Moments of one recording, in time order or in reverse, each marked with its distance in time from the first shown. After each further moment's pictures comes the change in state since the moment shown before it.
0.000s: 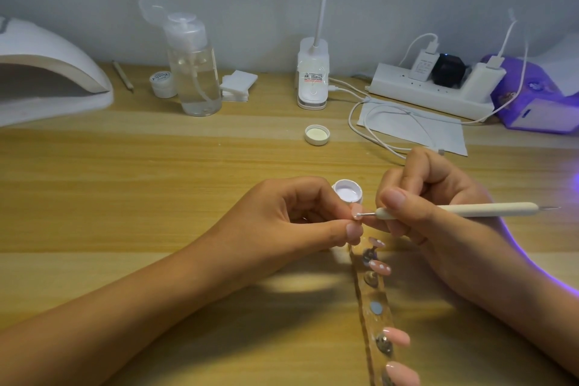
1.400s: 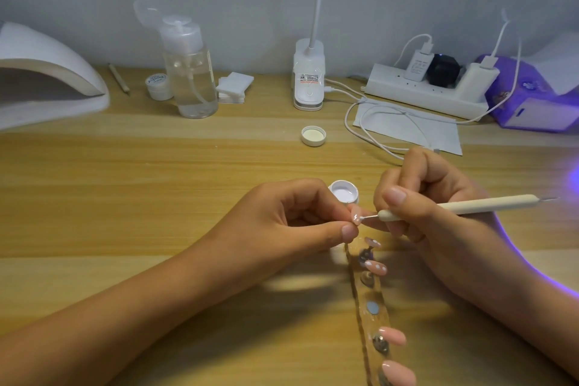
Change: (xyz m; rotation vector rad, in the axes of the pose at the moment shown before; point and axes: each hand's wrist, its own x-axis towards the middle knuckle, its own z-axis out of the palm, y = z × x) left_hand 0.000 -0.008 -0.003 -0.001 -0.026 0.019; right_hand -0.002 0.000 -0.002 -0.031 0.022 -0.021
